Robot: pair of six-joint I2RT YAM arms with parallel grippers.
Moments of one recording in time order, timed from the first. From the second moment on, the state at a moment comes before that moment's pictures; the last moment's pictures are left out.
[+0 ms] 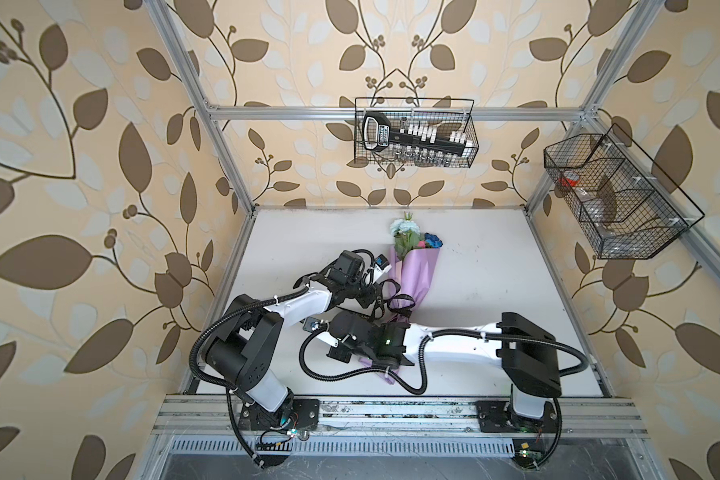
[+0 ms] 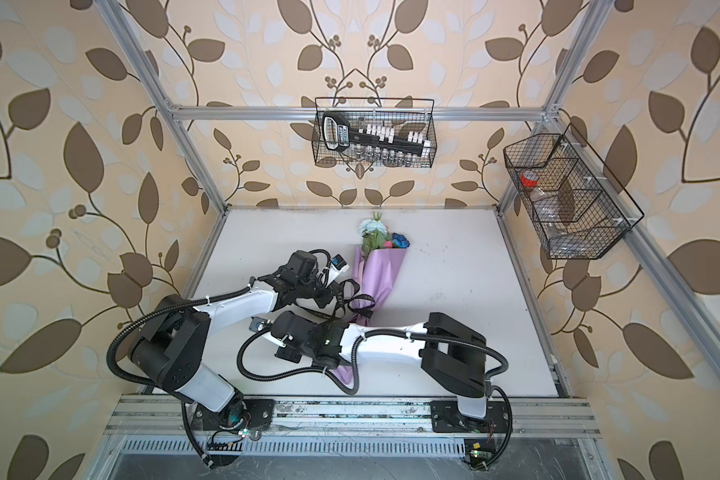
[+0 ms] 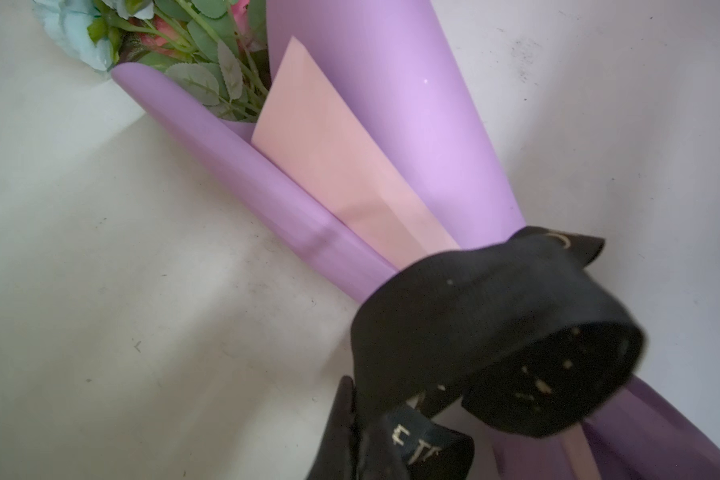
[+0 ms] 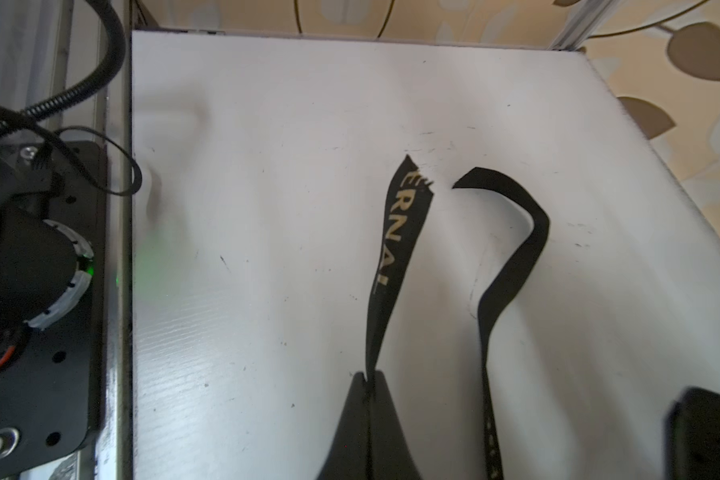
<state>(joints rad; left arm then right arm) -0.51 1.57 0.87 -0.09 0.37 0.24 1.26 1.81 1.25 -0.06 0.24 -0.16</state>
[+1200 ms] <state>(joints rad) -0.60 1.38 0.62 0.03 0.31 0.04 1.18 1.06 0.82 -0.02 0.65 0.32</state>
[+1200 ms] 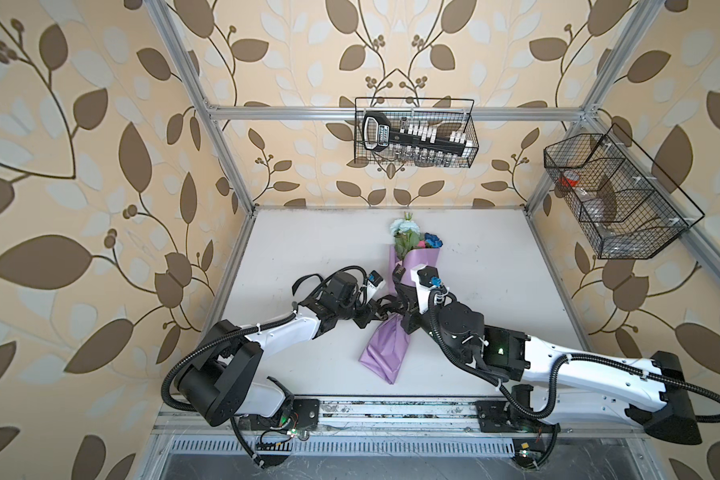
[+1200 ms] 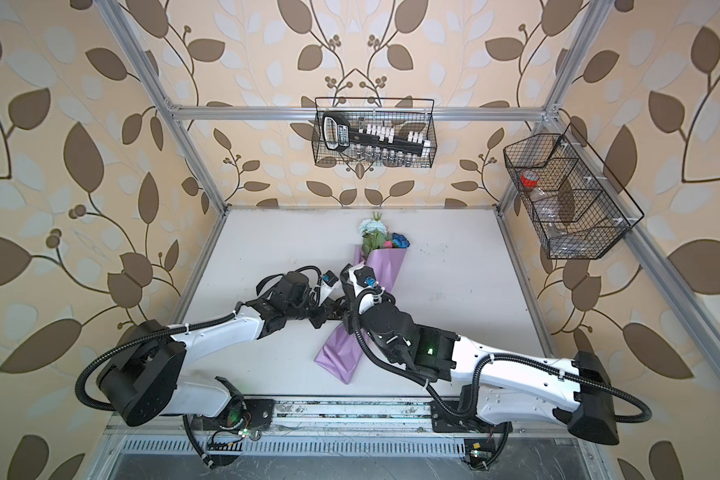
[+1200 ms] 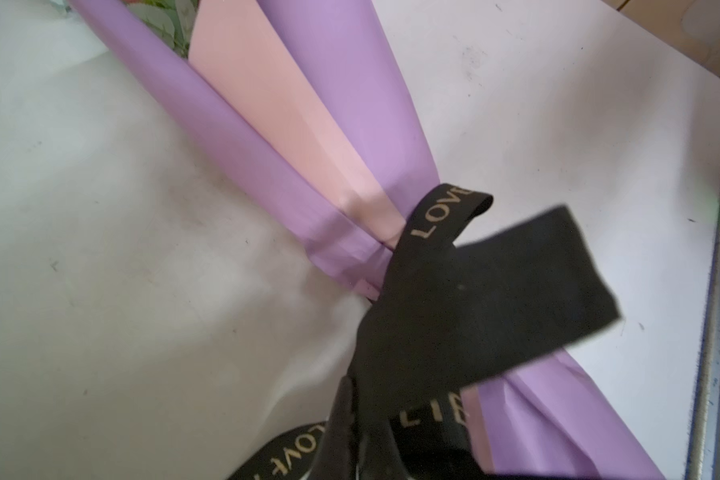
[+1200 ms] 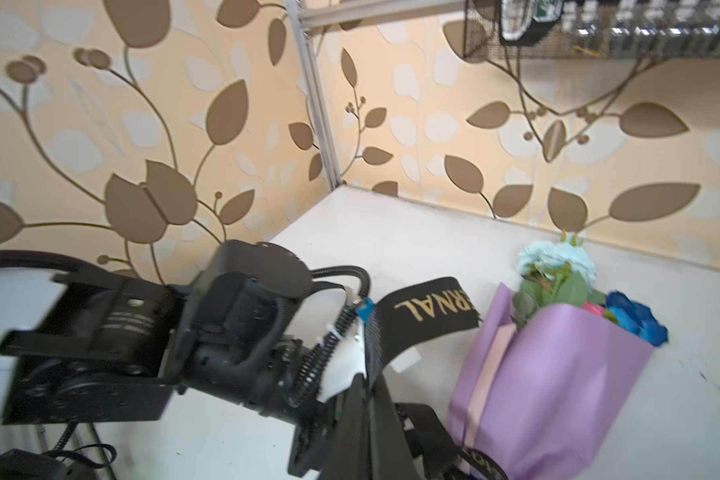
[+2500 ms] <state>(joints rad) -0.64 1.36 0.46 0.16 0.06 -0.35 0.87 0.91 0.60 -0.54 0.69 0.92</state>
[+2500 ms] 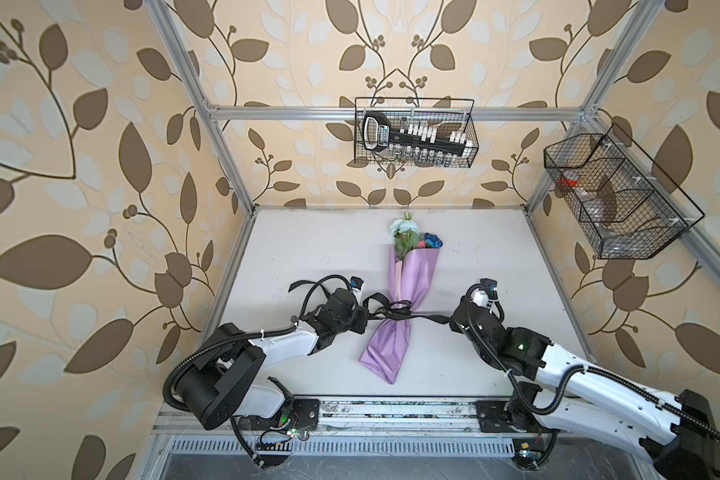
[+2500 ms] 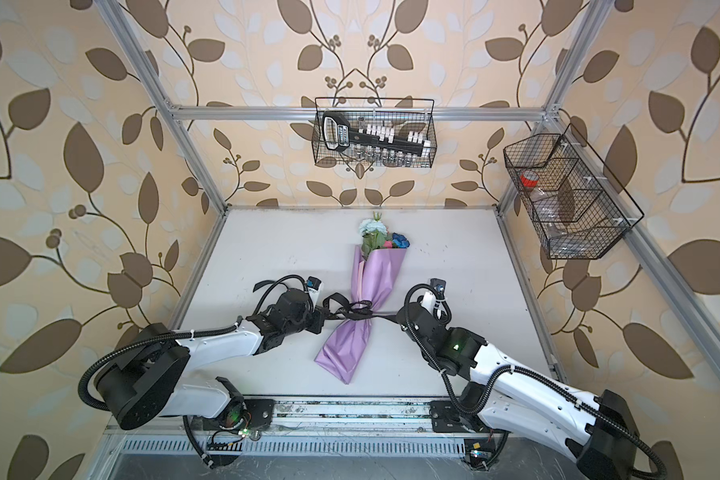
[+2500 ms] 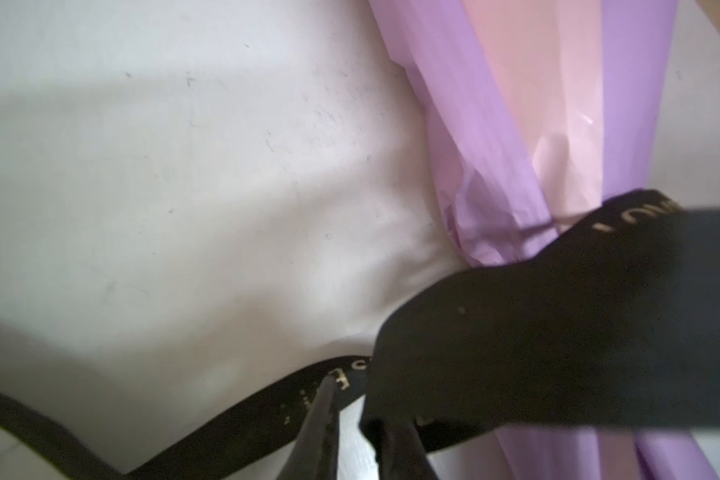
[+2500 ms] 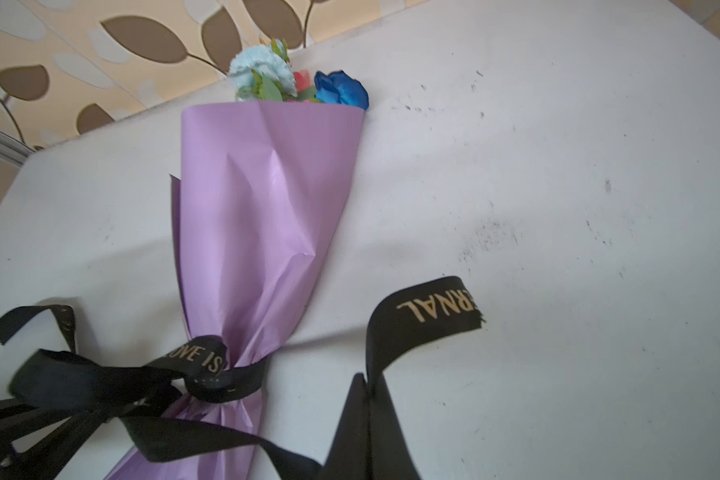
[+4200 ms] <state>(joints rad) -0.61 1.70 1.01 -0.27 0.43 0.29 0.63 1.10 0.55 -0.47 0.39 0.82</state>
